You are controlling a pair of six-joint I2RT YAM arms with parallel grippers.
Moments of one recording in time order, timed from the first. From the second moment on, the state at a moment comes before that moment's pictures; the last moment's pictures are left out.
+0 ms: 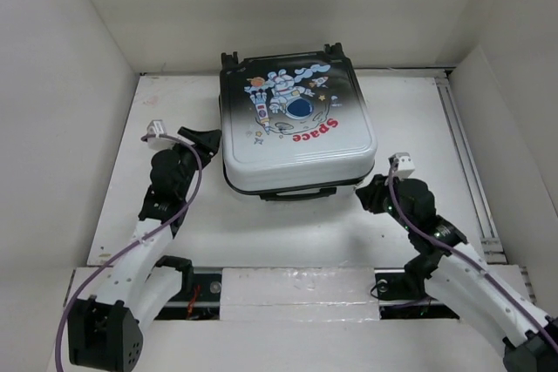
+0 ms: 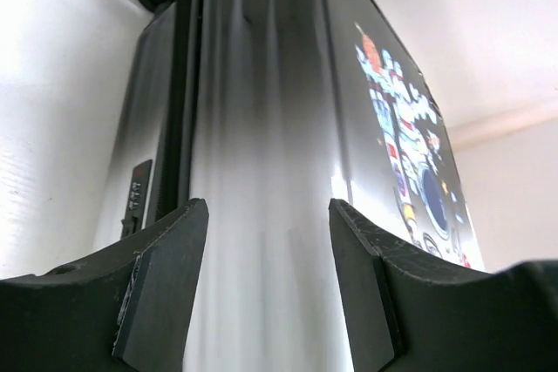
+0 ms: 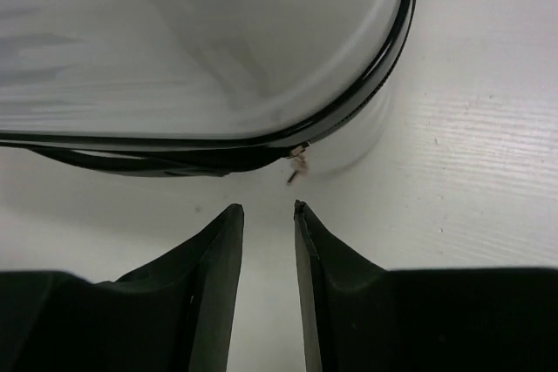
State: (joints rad) left arm -0.18 0.85 0.48 0.23 -0.03 -0.94; right arm 0.52 0.52 0.37 -0.21 0.05 0.42
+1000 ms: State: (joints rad) left arm -0.18 0.80 0.32 0.18 0.01 -0.90; right arm 0.51 0.70 0.26 0.14 0.12 0.38
